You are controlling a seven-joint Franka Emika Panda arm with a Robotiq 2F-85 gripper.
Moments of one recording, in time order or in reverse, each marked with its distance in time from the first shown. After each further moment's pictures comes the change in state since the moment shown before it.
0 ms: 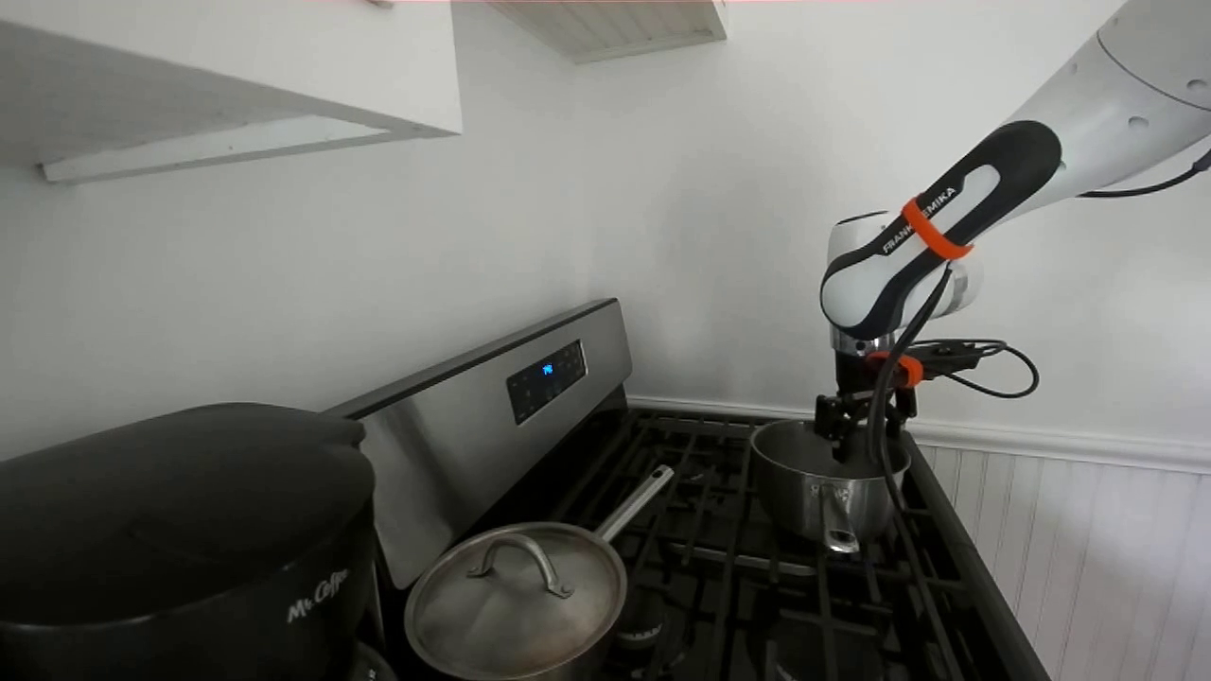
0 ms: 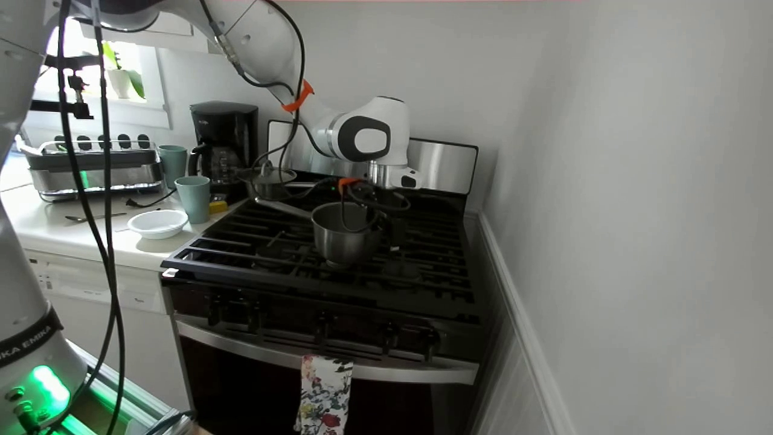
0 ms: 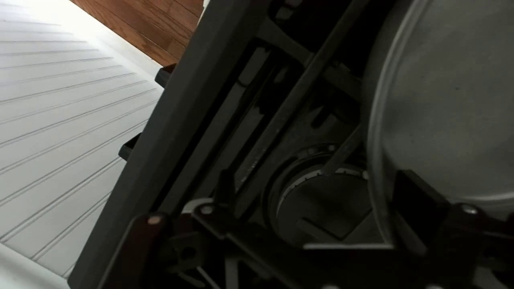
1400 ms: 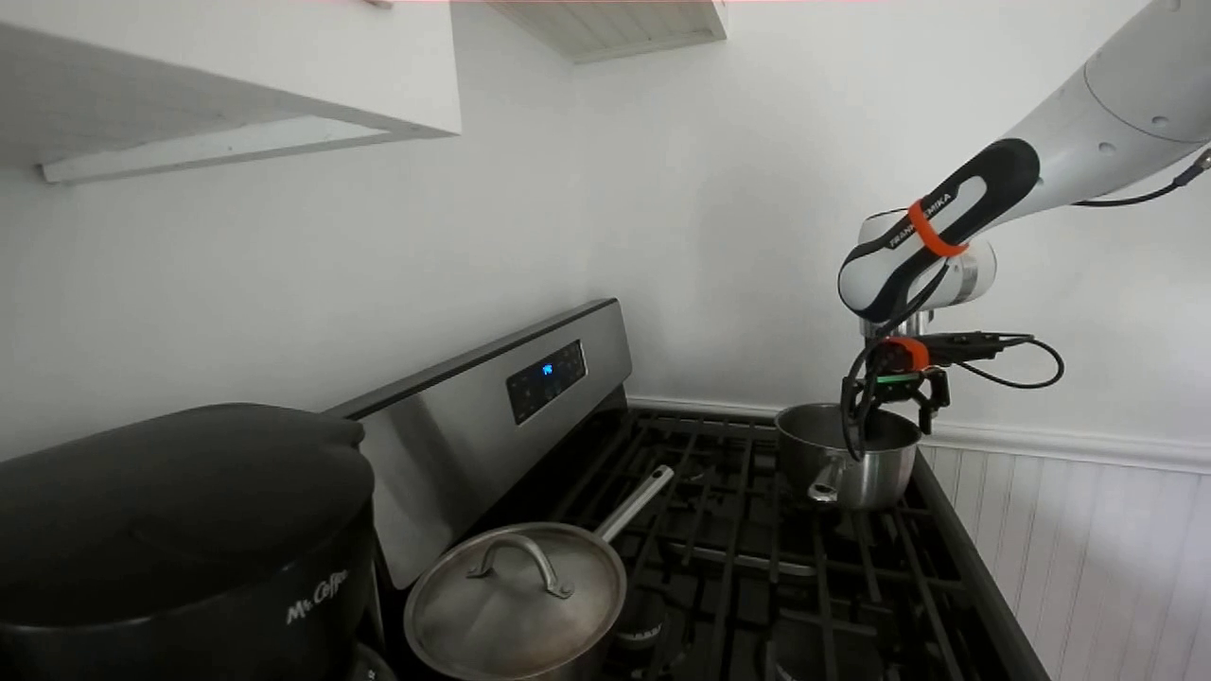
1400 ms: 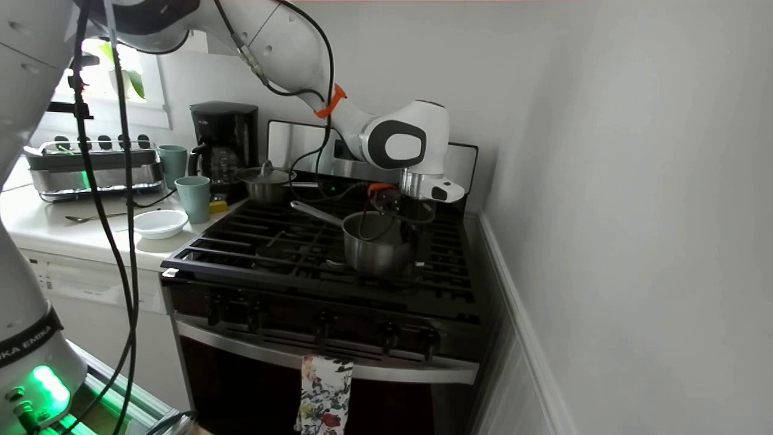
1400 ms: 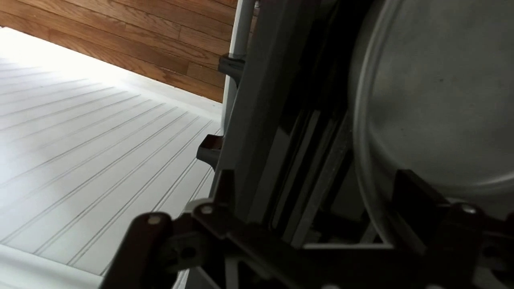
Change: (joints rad) arm -0.112 0.099 -0.031 0.169 0.071 -0.095 0.113
